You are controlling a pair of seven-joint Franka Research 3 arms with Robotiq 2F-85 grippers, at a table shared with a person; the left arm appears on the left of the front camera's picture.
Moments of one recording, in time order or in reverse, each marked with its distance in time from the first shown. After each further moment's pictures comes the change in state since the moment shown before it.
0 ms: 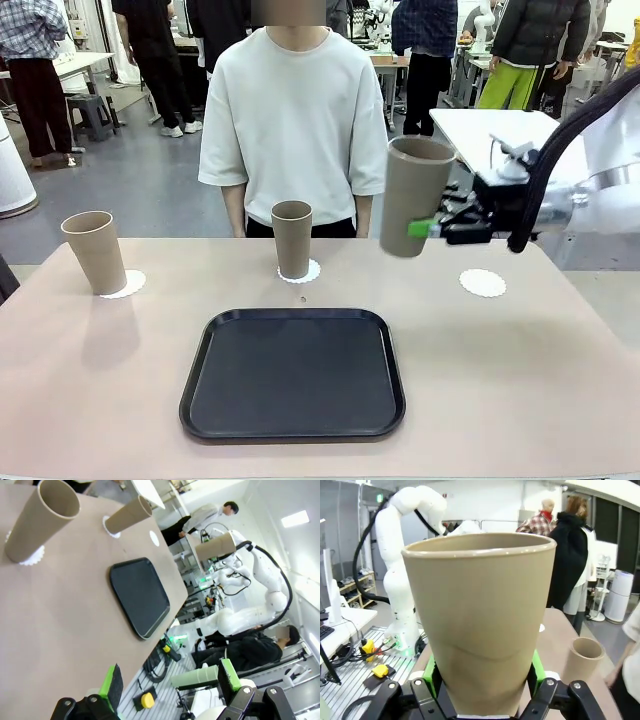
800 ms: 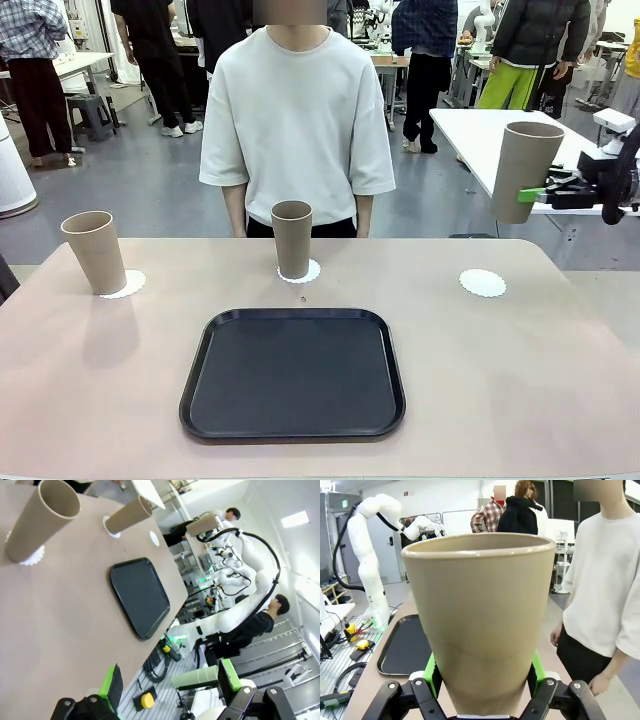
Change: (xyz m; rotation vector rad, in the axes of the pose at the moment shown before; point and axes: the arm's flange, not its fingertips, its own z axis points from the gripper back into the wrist) left arm 0.000 0.000 0.000 0.000 0.000 0.000; right arm -0.023 -0.081 0.209 -0.170 0.055 -0.065
